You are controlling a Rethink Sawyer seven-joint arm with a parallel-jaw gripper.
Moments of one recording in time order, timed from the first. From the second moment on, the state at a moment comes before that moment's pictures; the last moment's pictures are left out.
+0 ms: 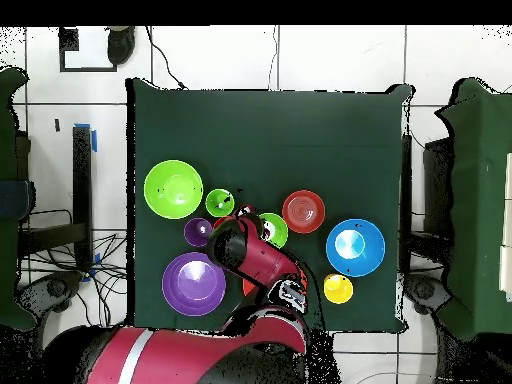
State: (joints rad) arm -0.03 -0.38 -0.19 1.89 0.44 -0.13 2.17
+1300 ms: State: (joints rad) arm 0.05 -0.35 -0.27 1.80 0.46 -0.10 2.17
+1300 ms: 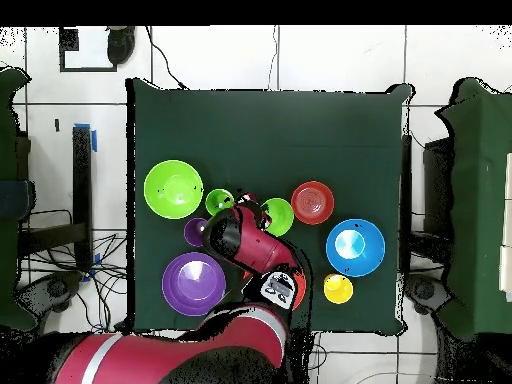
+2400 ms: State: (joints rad) arm 0.13 -0.25 -0.41 1.54 0.49 0.17 2.17
